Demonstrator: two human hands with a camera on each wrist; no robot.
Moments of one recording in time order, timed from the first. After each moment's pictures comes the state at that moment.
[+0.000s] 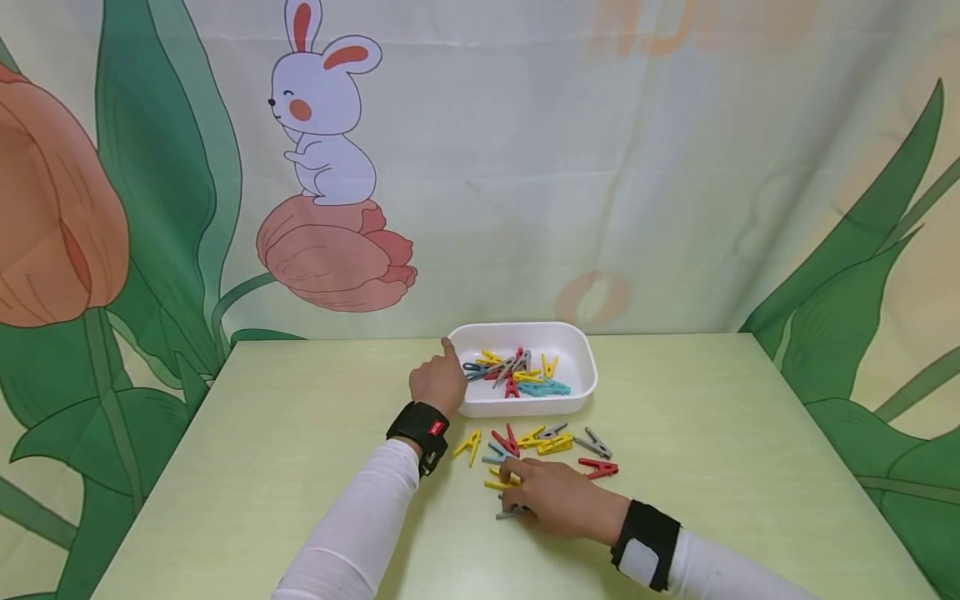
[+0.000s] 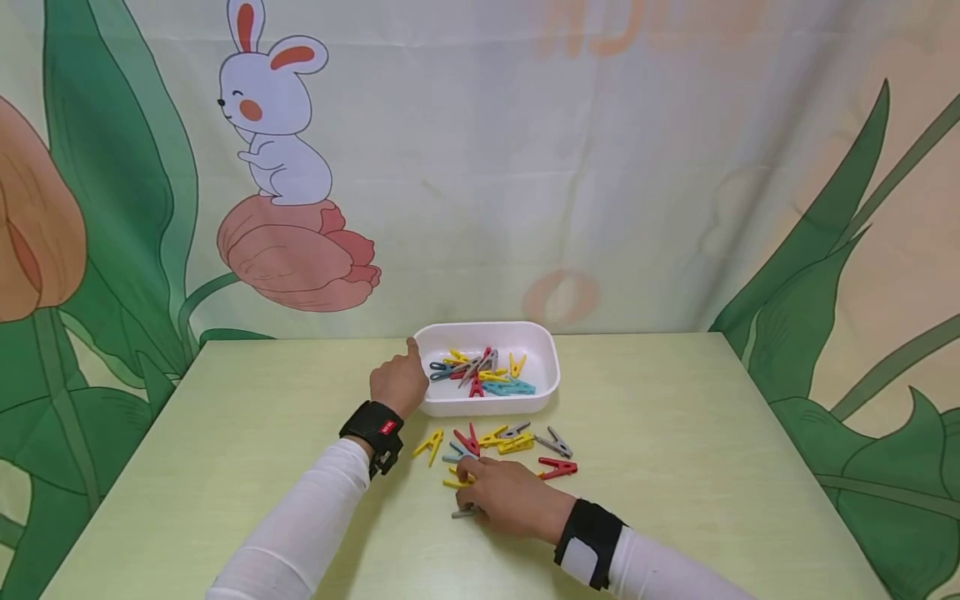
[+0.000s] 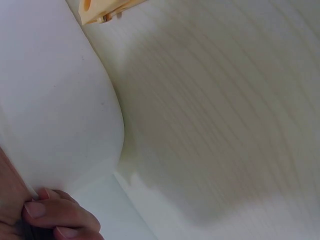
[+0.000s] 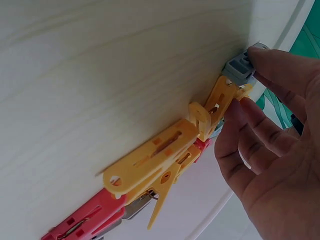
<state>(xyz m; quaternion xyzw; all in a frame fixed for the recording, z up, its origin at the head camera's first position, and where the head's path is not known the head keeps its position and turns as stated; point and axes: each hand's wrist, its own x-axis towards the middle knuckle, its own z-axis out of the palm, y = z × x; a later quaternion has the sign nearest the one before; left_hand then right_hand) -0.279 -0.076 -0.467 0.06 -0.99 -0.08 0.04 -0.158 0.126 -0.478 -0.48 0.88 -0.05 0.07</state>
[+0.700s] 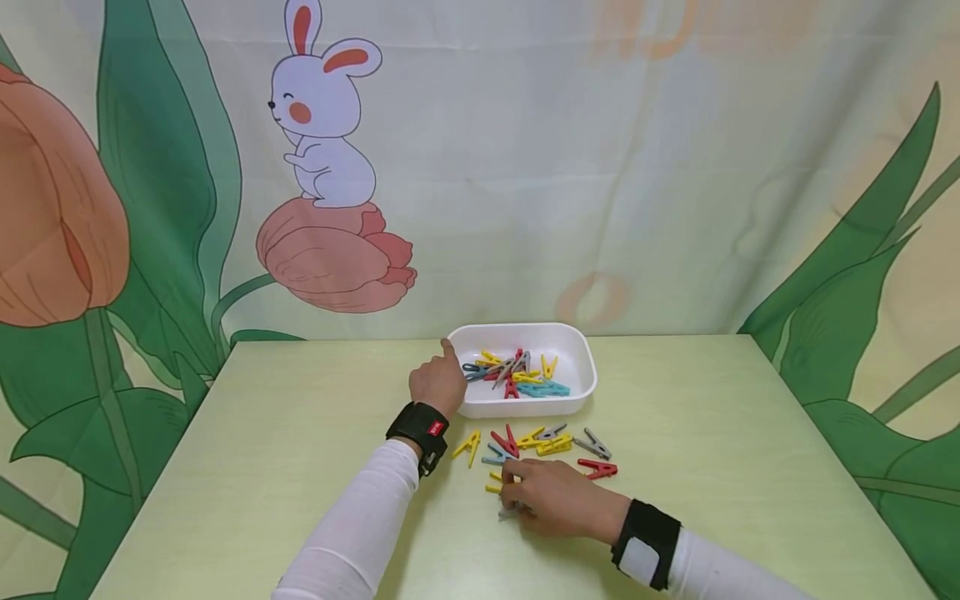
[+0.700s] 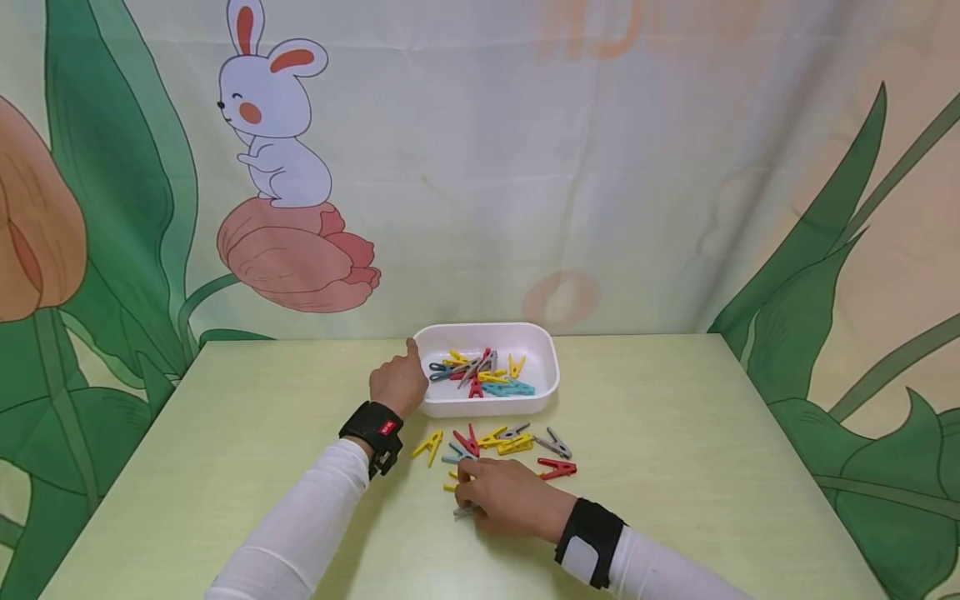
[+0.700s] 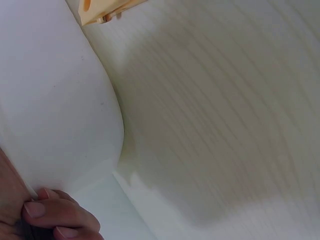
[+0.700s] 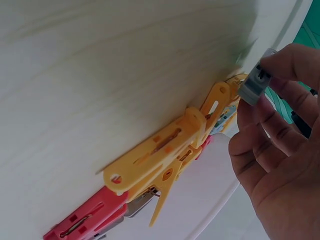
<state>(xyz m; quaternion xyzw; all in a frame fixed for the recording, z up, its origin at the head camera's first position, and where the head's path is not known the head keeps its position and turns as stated) -0.279 -0.075 -0.466 0.07 -0.99 -0.08 0.04 -0.161 0.127 -0.477 -0.48 0.87 -0.06 0.06</state>
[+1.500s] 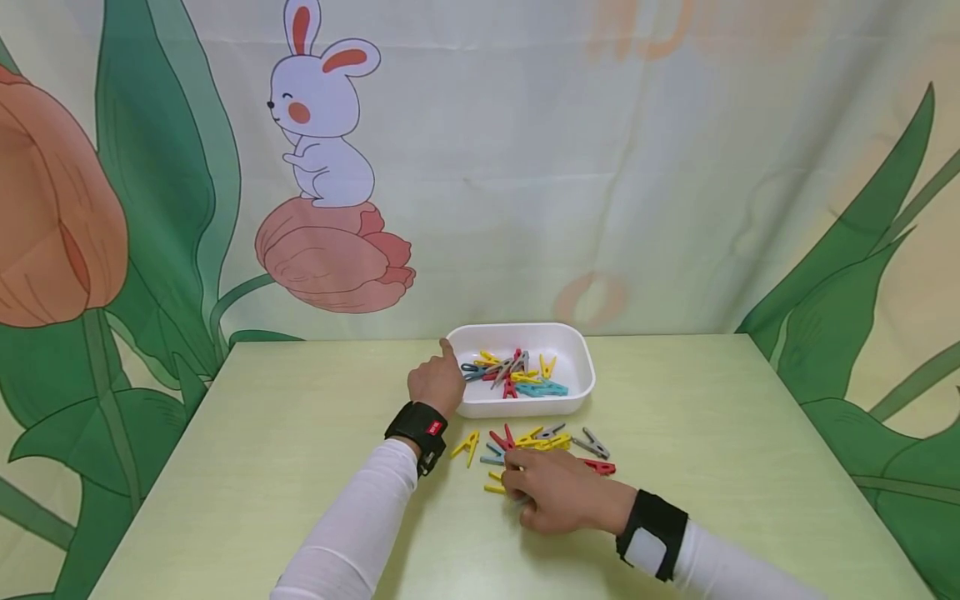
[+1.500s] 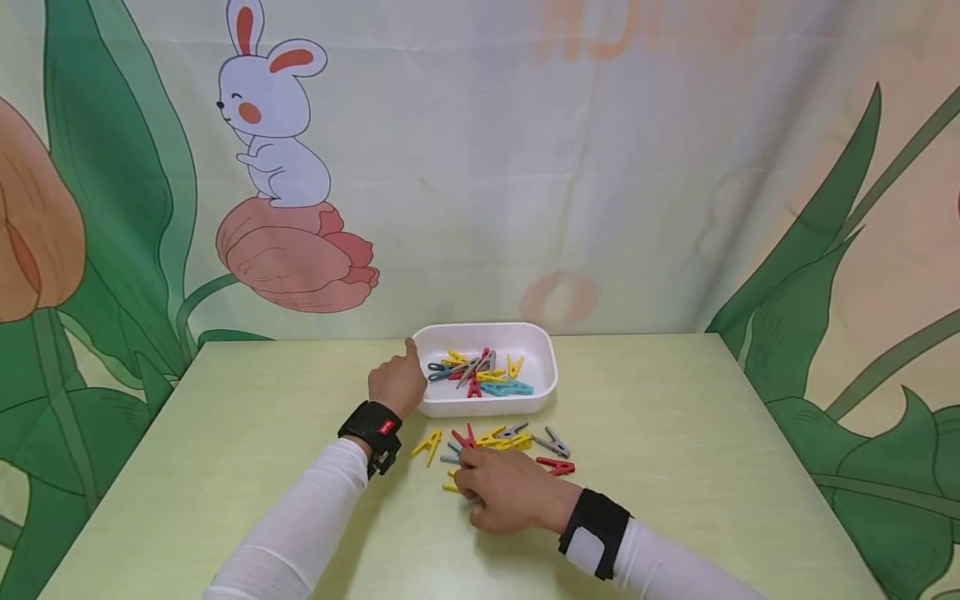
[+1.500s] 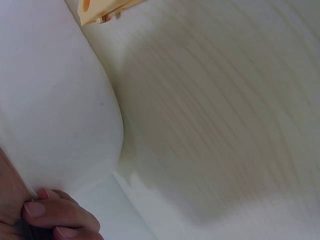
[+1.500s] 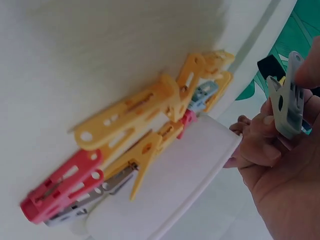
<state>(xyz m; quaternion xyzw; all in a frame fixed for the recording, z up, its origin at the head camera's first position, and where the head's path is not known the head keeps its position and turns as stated) -0.282 -0.075 -0.467 0.07 -0.99 -0.08 0.03 -0.160 0.130 -0.458 -0.47 0.88 -0.07 0.06</state>
